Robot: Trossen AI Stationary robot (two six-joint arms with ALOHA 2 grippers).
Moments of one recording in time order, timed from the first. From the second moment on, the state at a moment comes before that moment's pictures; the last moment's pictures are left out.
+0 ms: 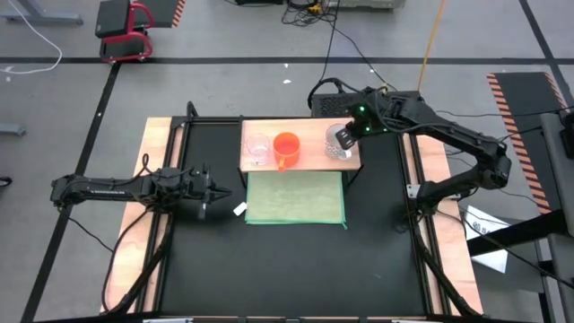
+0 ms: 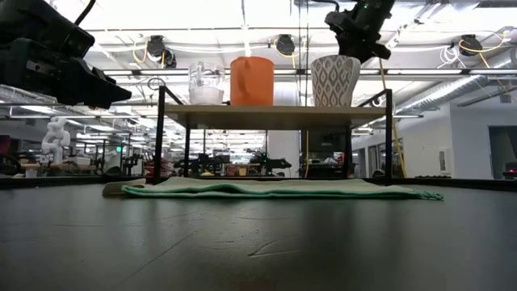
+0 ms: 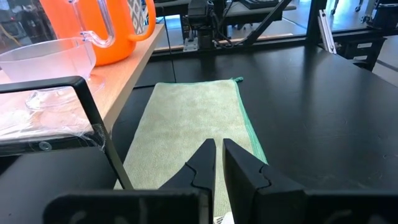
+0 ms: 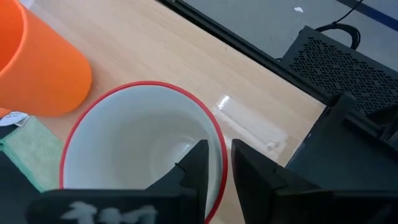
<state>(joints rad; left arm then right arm) 0.06 0.32 0.06 0.06 0.08 0.12 -0.48 1.35 1.38 -1.00 0.13 0.39</state>
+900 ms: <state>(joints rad) 0.06 0.32 0.06 0.11 0.08 0.12 -0.36 0.92 1.30 -1.03 0.07 0.07</state>
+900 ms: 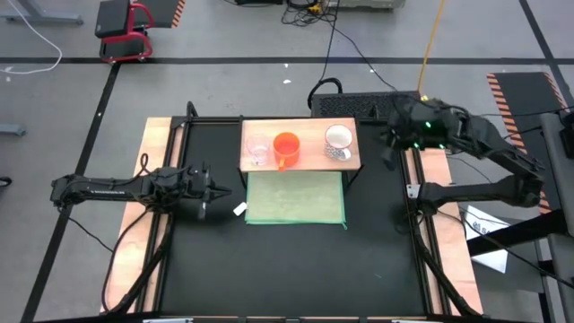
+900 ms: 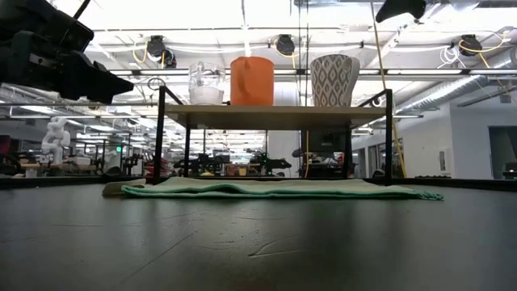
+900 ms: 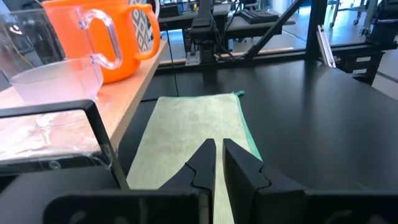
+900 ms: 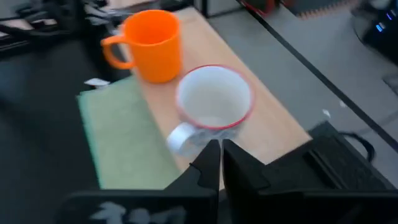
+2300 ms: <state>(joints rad) 0.06 0.32 0.06 0.15 0.11 0.13 0.17 0.30 0.37 -0.34 0.06 0.02</state>
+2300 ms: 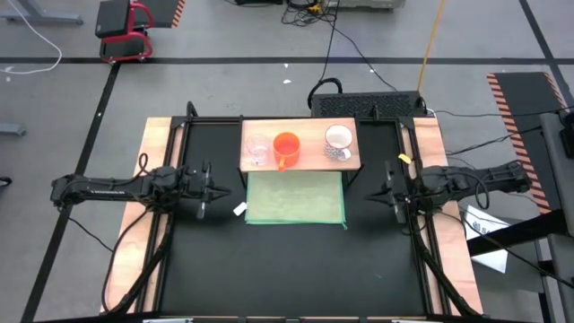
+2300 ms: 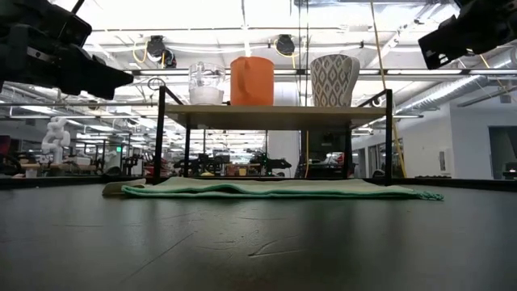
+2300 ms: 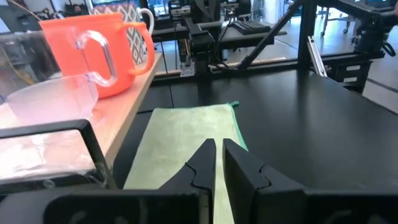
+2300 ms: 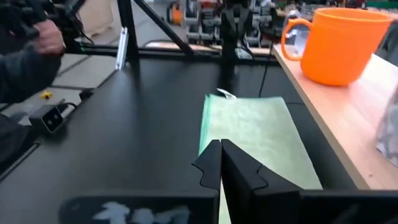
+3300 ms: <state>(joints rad) 0.03 0.32 0.06 0.16 0.18 0.15 0.18 0.19 0.02 0.16 0.06 -0.04</state>
